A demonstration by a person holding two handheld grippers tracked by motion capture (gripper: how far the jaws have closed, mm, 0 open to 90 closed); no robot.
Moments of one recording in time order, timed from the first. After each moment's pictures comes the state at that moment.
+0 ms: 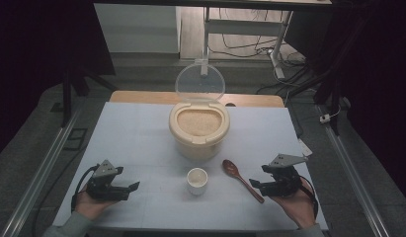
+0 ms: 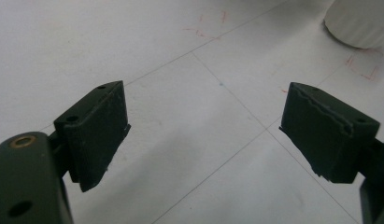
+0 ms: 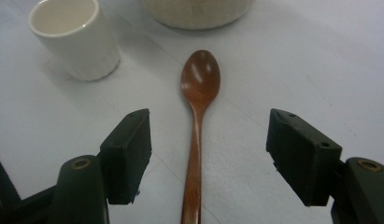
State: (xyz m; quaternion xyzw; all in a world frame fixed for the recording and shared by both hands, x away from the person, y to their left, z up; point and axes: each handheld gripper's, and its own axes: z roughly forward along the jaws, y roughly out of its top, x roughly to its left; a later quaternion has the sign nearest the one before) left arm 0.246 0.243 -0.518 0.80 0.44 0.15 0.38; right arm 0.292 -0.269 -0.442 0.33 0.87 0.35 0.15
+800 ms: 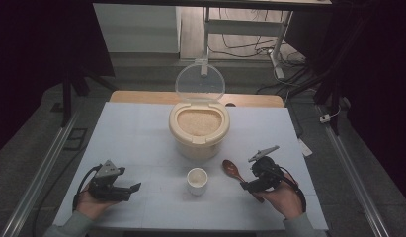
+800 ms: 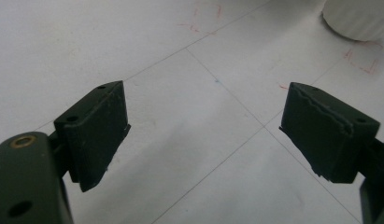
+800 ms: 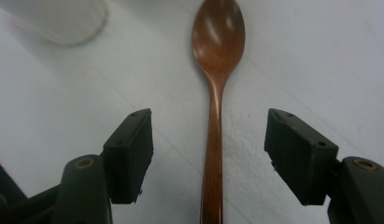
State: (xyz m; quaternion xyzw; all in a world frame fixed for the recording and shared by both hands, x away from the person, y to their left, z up) left arm 0.248 0.240 -0.520 0.81 0.43 0.14 0.38; right arm 0.317 -0.231 -0.459 0.36 0.90 0.21 0.08
